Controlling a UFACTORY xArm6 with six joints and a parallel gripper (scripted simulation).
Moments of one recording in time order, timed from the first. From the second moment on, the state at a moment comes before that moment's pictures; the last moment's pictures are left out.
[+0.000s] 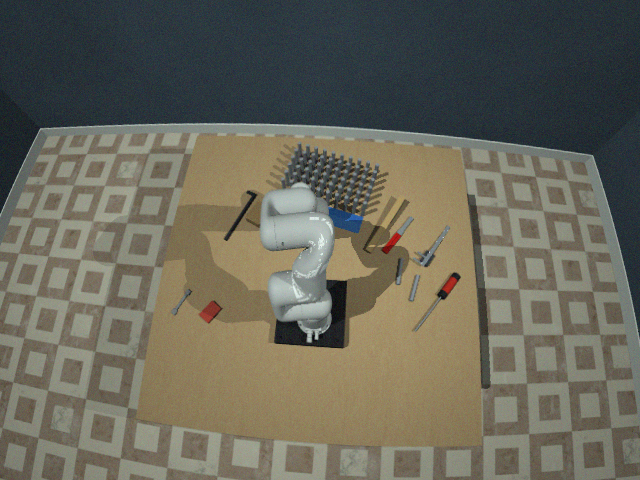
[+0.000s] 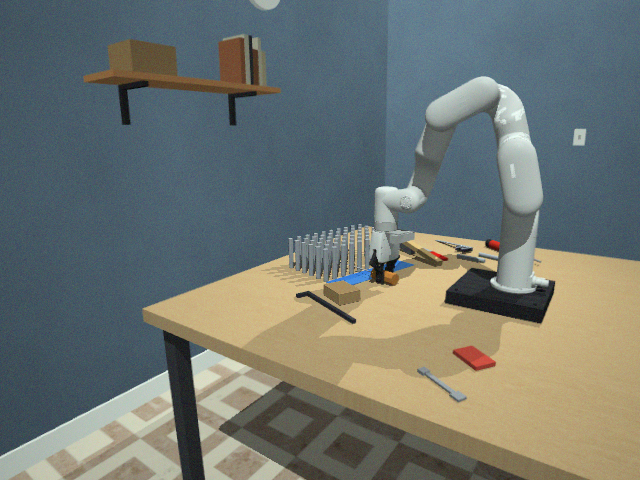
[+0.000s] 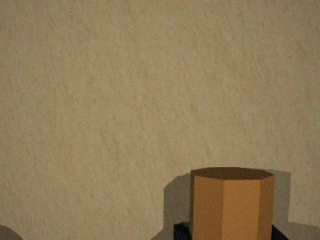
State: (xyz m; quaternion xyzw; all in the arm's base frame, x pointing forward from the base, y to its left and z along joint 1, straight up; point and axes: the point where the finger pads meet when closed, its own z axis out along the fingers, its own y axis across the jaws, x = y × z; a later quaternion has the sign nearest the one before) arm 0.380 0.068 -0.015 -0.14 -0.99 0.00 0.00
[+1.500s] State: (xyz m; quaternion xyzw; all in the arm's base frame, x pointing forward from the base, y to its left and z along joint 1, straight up) arm 0.295 0.091 -0.015 -0.14 -0.99 0.00 0.00
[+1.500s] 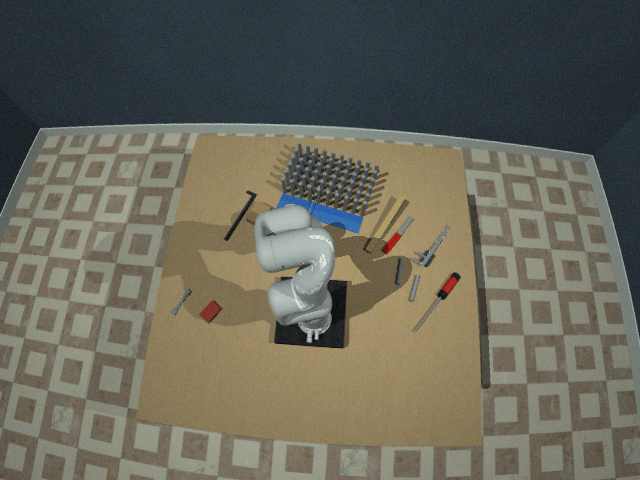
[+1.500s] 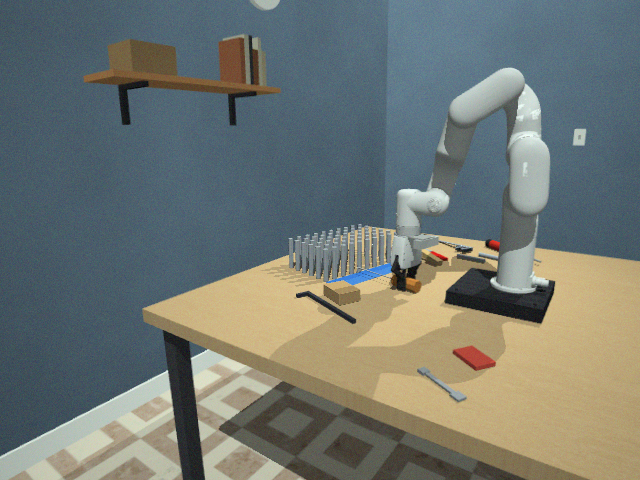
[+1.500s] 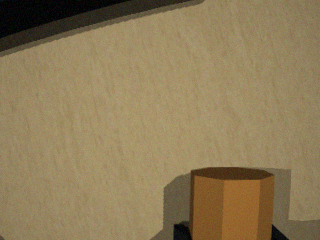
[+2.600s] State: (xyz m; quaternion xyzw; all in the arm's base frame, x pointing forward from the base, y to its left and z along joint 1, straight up) arm 0.275 0.097 -0.015 -0.14 -0.99 0.00 0.00
